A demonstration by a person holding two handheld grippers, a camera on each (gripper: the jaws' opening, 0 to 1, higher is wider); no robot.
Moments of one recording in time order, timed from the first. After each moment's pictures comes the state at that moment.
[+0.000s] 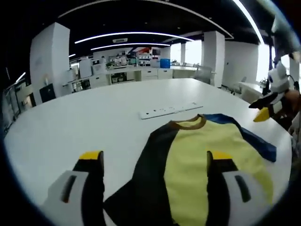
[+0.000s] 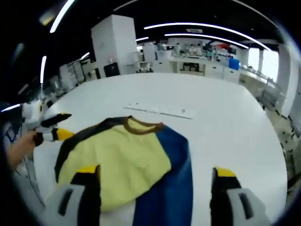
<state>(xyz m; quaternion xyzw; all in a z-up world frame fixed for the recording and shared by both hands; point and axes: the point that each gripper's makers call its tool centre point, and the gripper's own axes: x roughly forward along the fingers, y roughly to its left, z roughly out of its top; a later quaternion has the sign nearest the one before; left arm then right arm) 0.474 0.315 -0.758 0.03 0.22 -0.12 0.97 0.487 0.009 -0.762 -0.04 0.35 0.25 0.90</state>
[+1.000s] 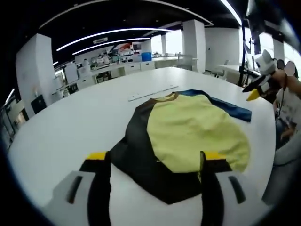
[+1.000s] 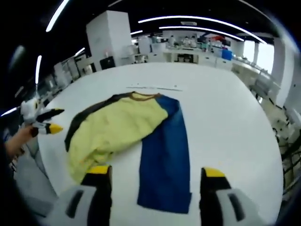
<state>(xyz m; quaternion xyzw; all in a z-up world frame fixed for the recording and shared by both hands) 0.349 0.322 -0.774 0.09 0.25 -0.19 0.94 0.368 -0.049 -0.781 -0.04 0.39 0.22 0.89</state>
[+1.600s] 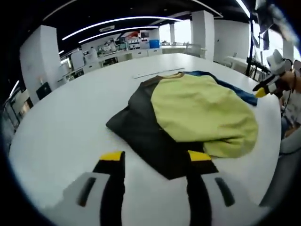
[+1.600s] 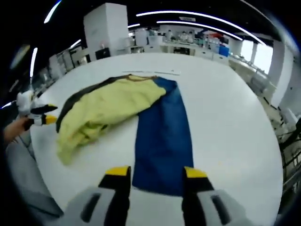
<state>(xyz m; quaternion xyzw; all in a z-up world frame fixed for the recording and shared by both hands) 0.322 0.337 -0.825 0.09 0.31 -0.15 0.93 0.341 -0.055 -0.828 -0.09 0.41 0.19 0.89</state>
